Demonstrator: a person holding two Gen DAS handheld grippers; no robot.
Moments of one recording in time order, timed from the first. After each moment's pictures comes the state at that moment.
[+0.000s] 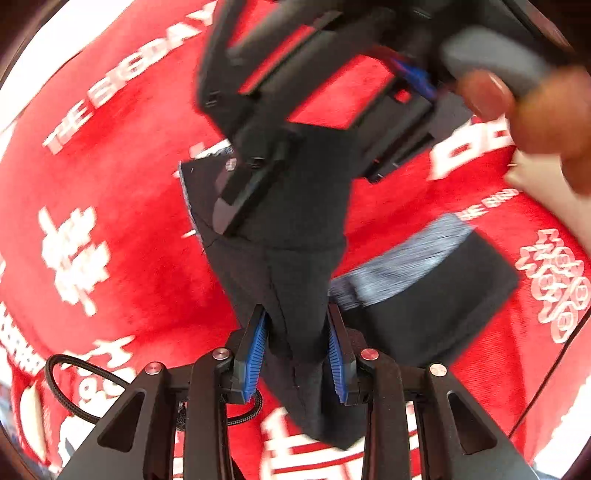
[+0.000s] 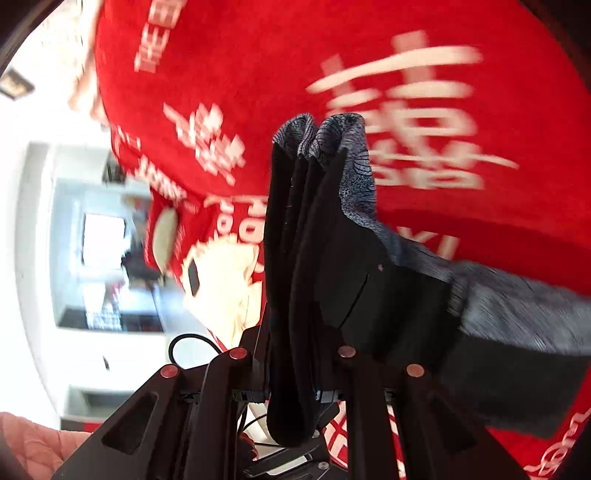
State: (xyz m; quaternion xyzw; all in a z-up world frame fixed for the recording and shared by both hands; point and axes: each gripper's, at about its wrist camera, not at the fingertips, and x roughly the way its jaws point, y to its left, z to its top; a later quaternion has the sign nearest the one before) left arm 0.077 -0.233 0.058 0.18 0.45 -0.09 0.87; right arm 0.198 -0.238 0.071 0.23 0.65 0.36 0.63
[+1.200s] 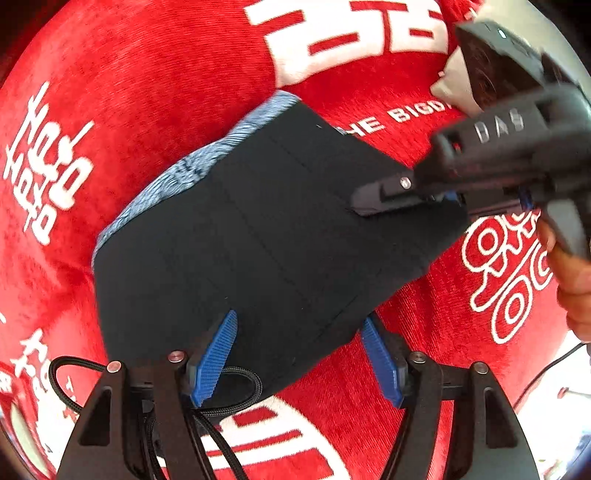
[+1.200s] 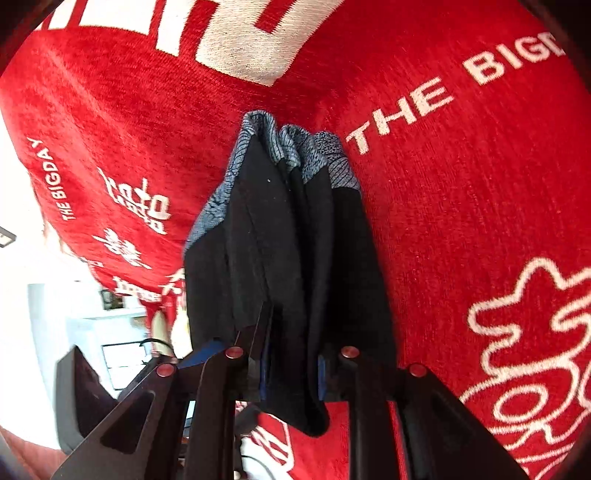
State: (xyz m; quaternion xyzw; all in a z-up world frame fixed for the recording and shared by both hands) left arm 0.088 -0.390 -0.040 0.18 0.59 -0.16 0.77; right arm 0.125 -0.480 -0.069 0.39 0.62 0.20 0.65
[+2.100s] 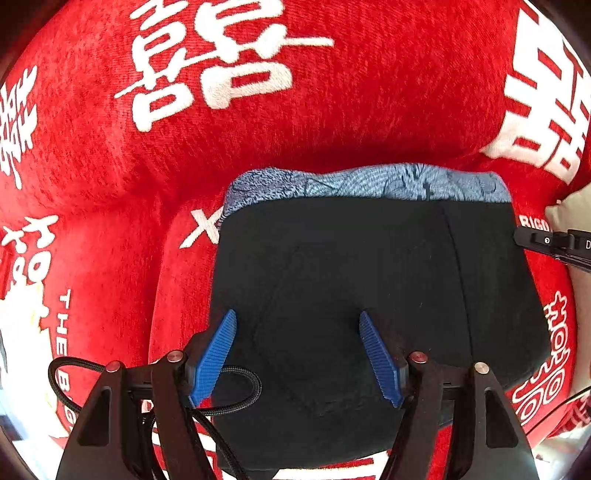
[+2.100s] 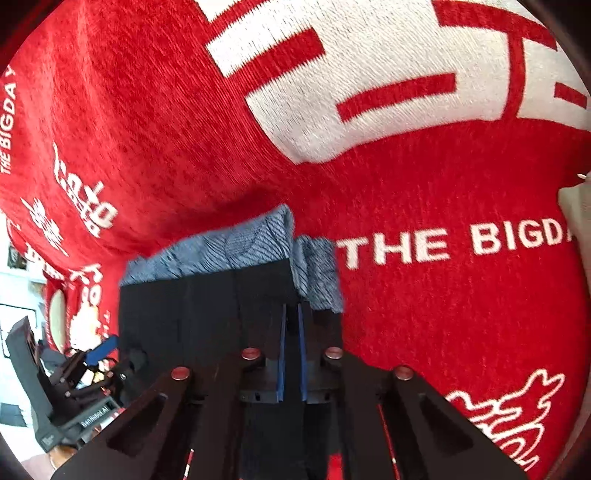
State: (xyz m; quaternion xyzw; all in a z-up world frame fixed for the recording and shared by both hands) left arm 0.140 -0.255 -0.055 0.01 0.61 0.01 0.79; right arm 0.204 -0.411 -0.036 0.17 0.64 0.13 0.74
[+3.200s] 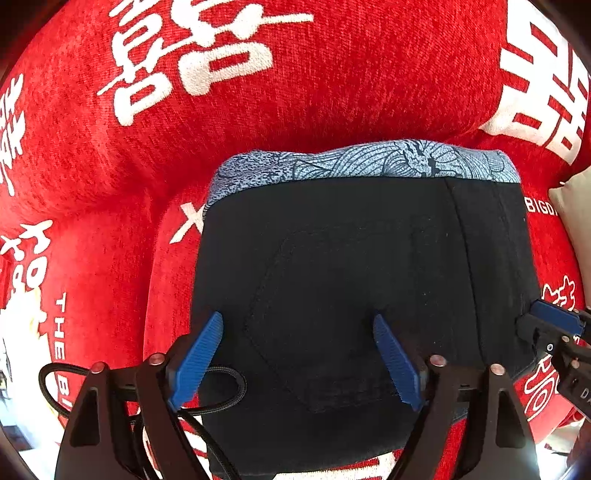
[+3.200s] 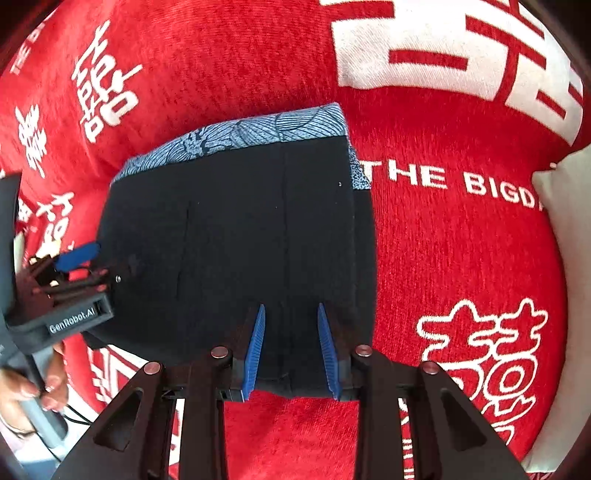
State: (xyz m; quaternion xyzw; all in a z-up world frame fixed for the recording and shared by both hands) left arm 0.138 -0.261 -0.072 0.03 0.62 -0.01 0.78; right arm 0.115 -0.365 -0.019 0.05 0.65 0.11 0.75
